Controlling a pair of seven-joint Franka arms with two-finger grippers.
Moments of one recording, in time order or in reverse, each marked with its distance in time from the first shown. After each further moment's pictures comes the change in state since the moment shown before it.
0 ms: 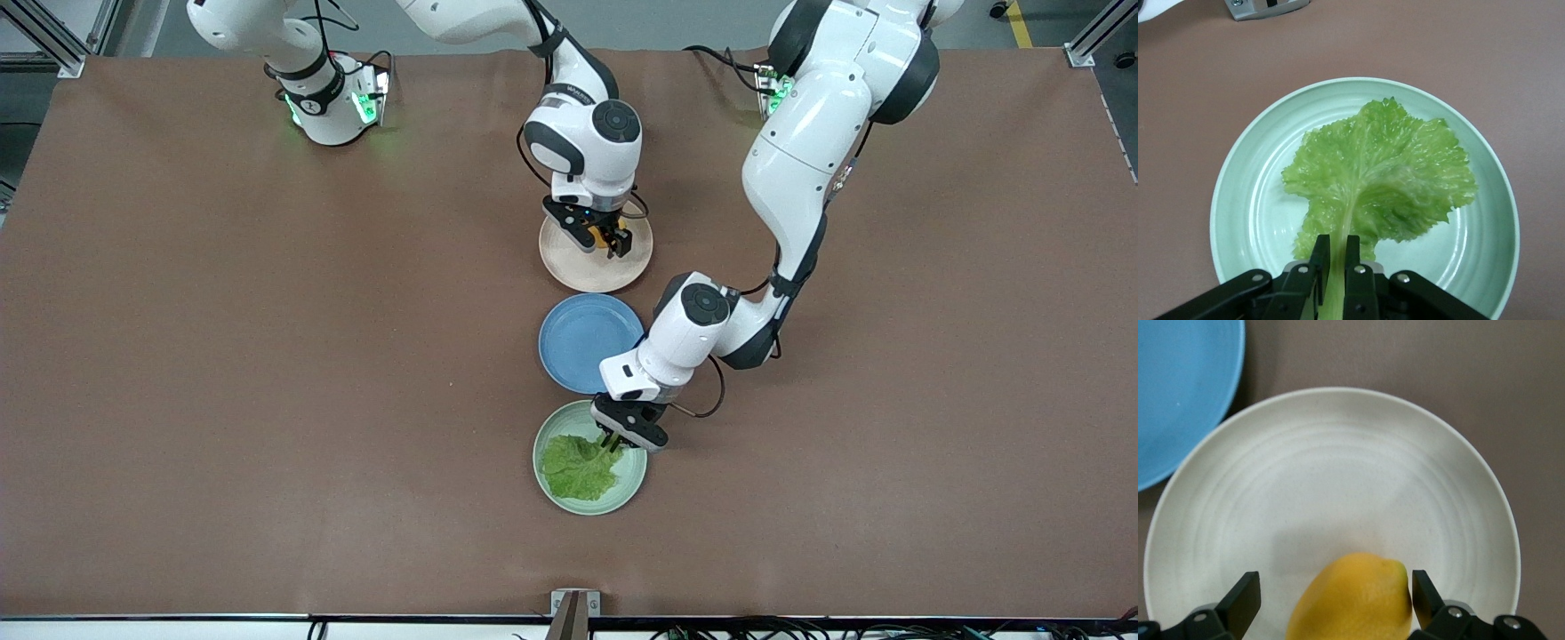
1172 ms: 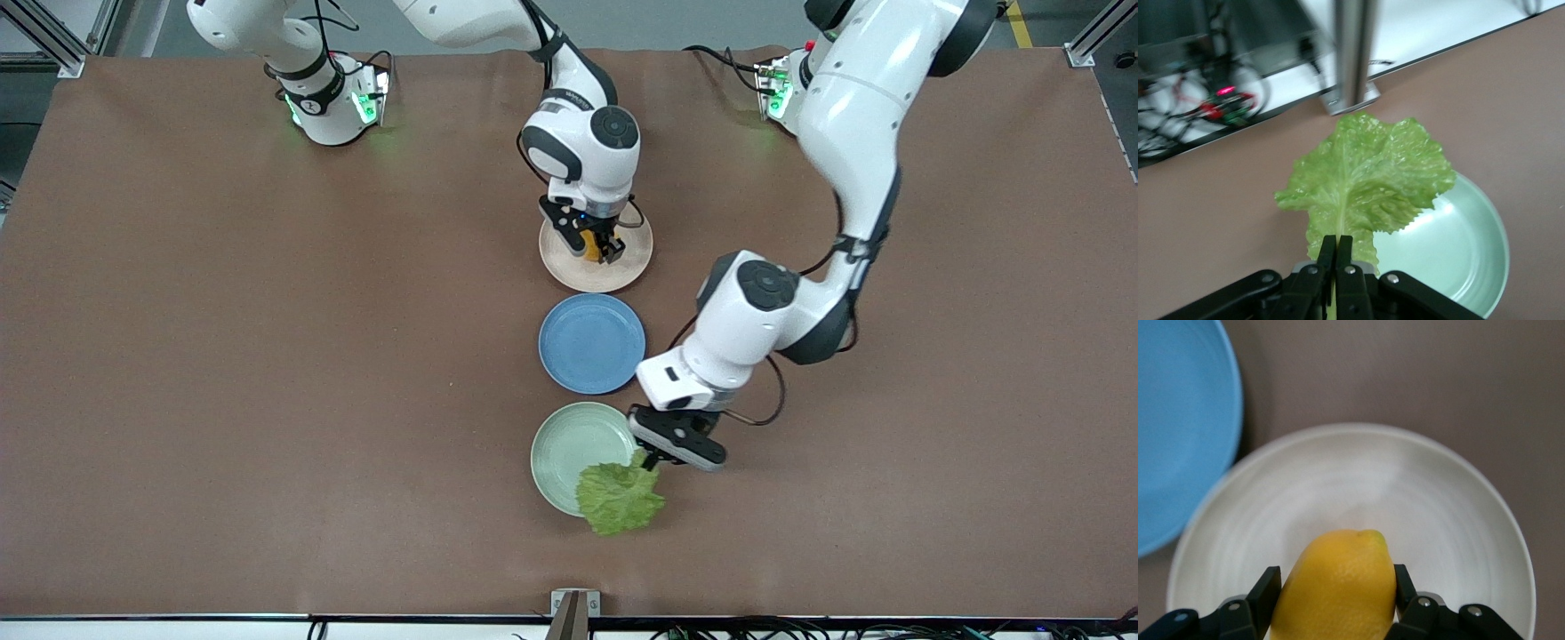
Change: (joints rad) left arm 0.105 -0.275 0.006 0.002 0.004 -0.335 0.001; right arm -0.053 -0.006 -0.026 0.020 0.000 -0.034 -0.007
